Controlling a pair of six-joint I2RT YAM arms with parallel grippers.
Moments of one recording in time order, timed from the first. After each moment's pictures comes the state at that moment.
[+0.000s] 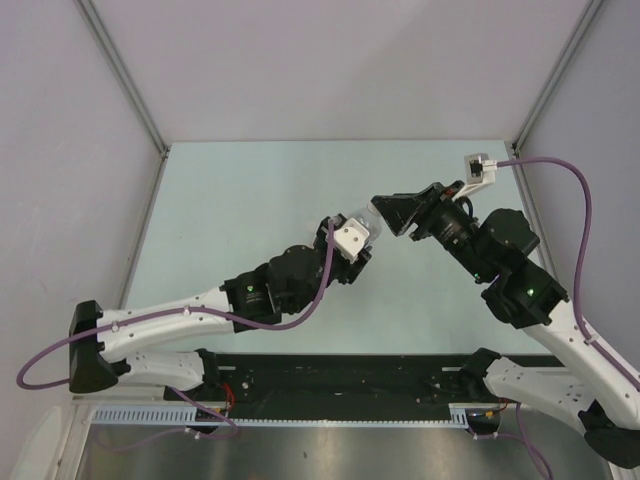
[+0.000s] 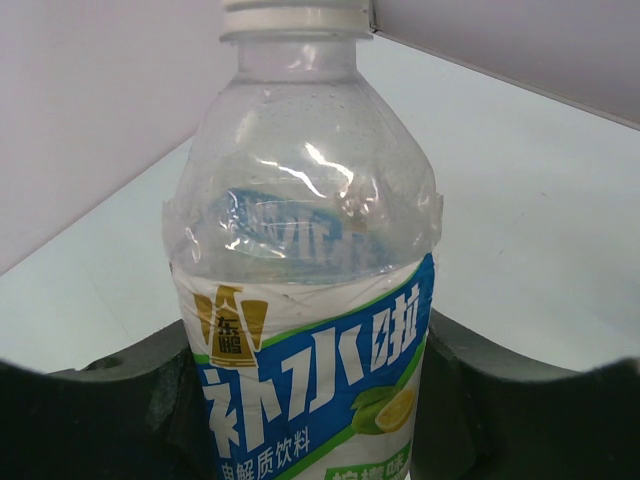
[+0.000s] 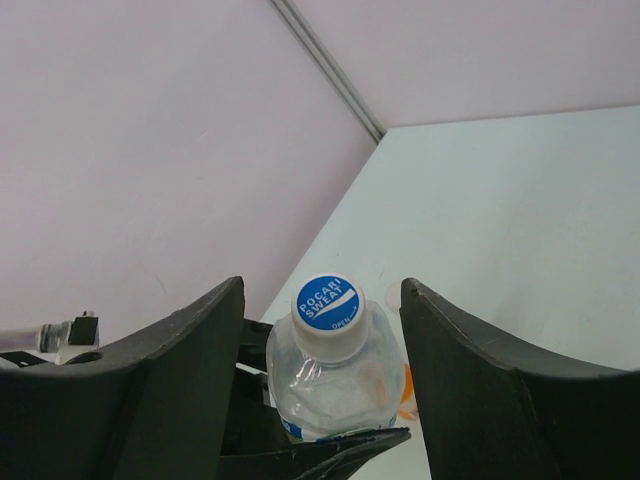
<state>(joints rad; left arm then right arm) -1.24 1.19 1.03 0.04 -0.51 0.12 0.77 0.84 1.11 -0.15 0.09 0.63</state>
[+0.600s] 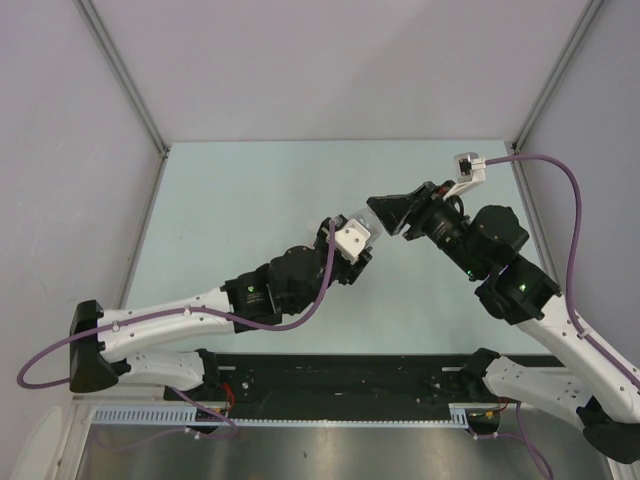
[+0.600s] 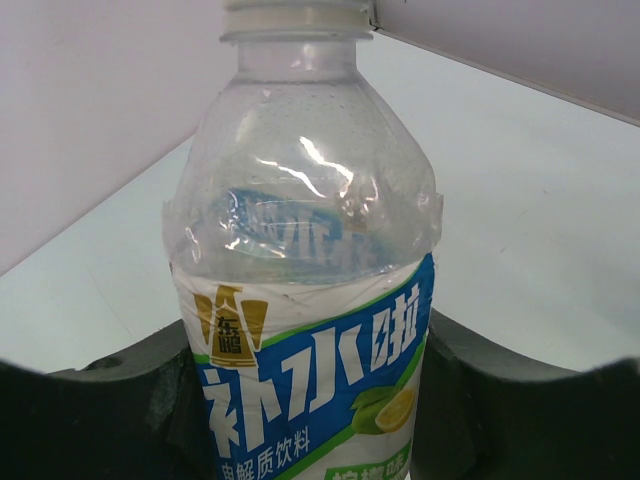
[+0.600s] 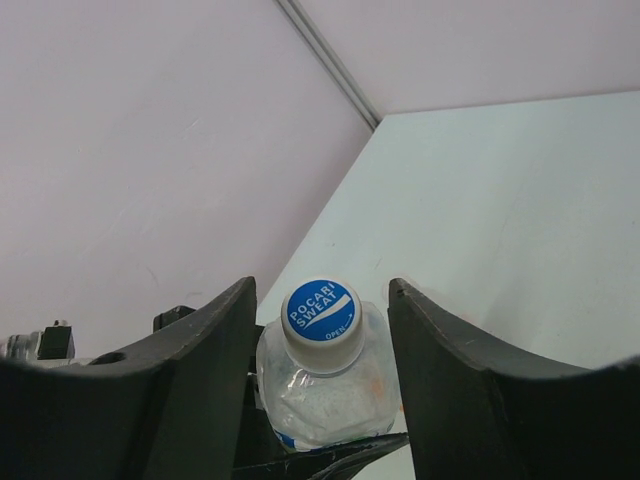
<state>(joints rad) -1.25 1.19 1.03 0.04 -0.52 0.13 0.78 0.88 1.11 -0.15 0.09 0.63</state>
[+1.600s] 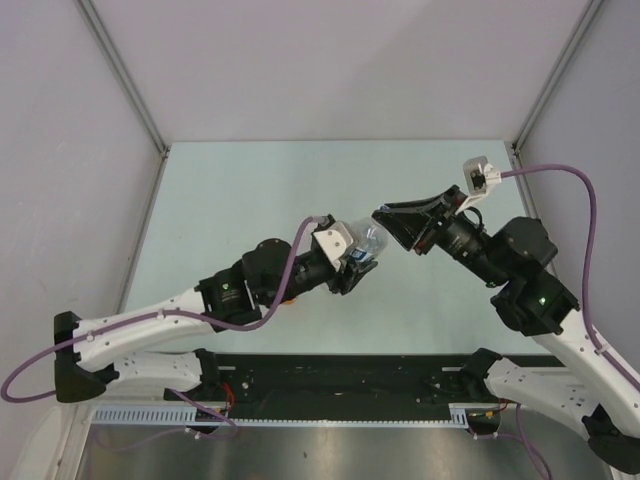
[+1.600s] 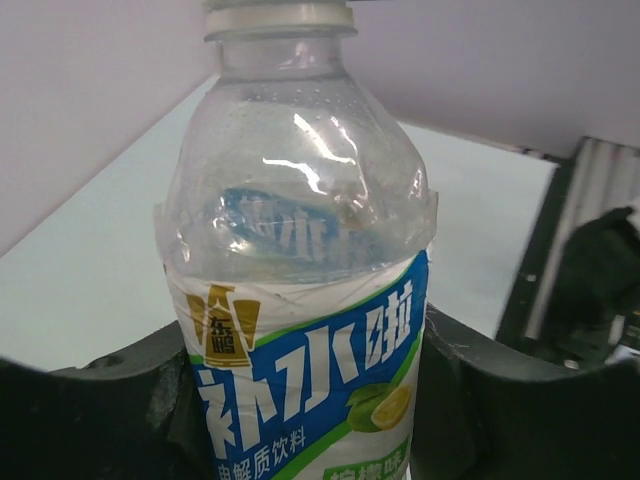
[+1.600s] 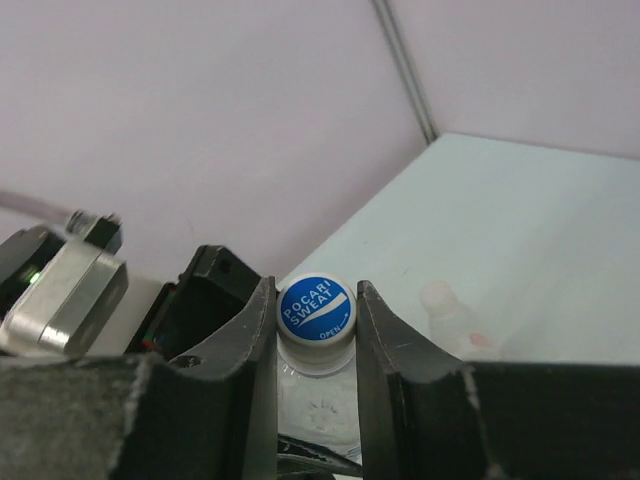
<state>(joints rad) -1.22 1.10 1.04 -0.01 -0.22 0.09 0.77 0.82 1.10 -0.12 -0.08 0.51</state>
